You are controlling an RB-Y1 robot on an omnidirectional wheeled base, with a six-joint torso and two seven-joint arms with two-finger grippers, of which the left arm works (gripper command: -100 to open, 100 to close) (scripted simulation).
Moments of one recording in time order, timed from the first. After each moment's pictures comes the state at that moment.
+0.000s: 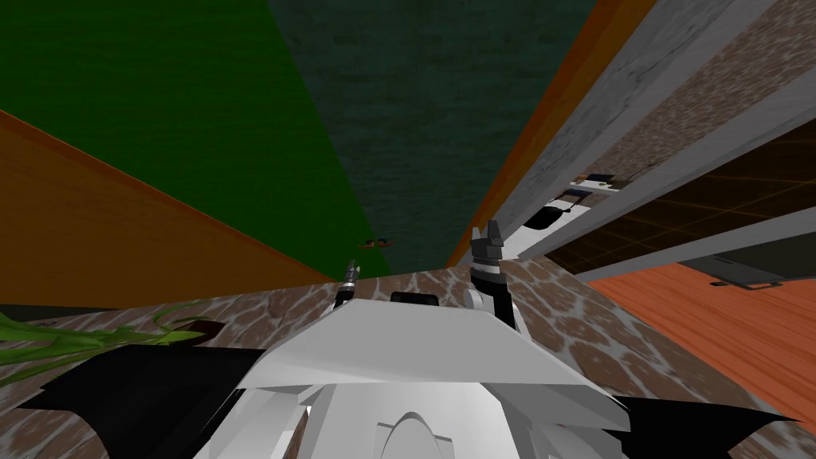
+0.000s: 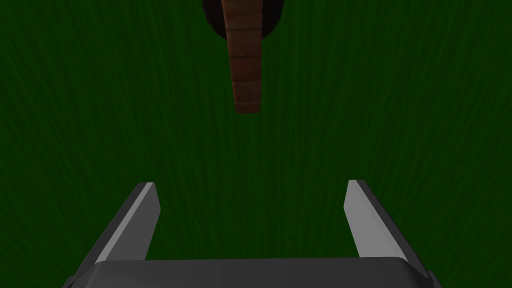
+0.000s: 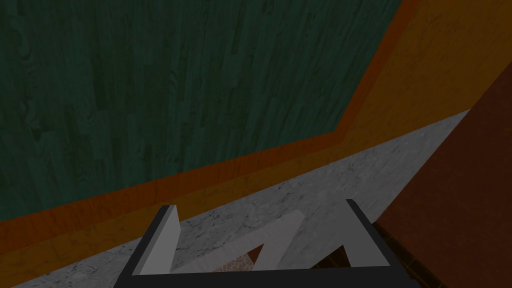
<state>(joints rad) 0.15 0.33 0.13 -0.75 0.11 -0.89 0.25</state>
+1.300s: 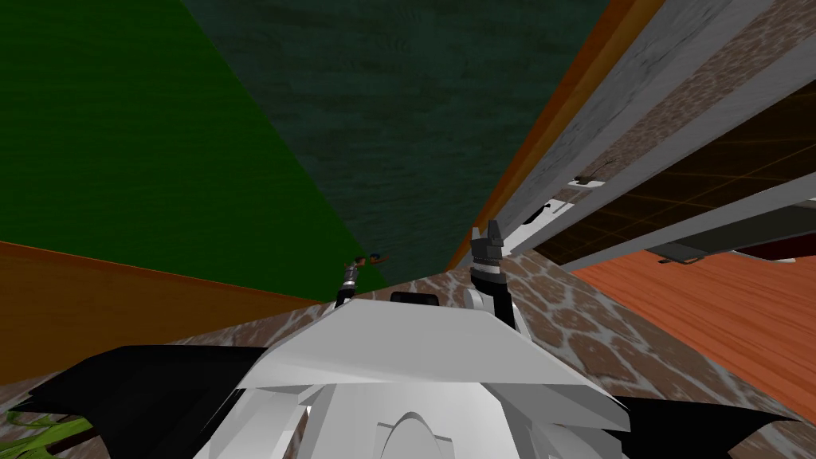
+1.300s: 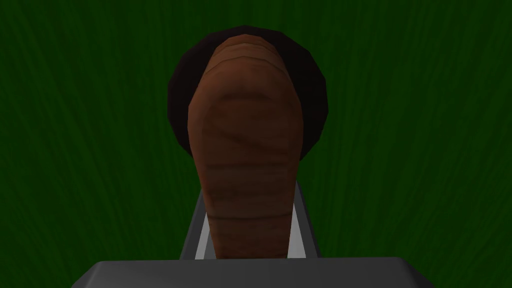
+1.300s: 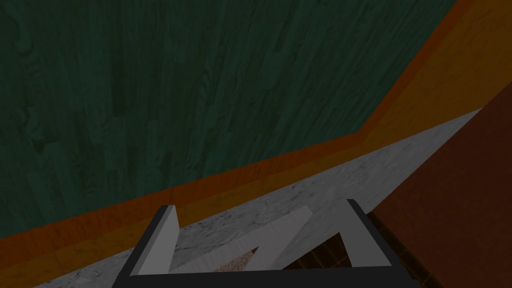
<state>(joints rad) 0.12 0.30 0.17 -0.73 0.13 -0.88 0.22</state>
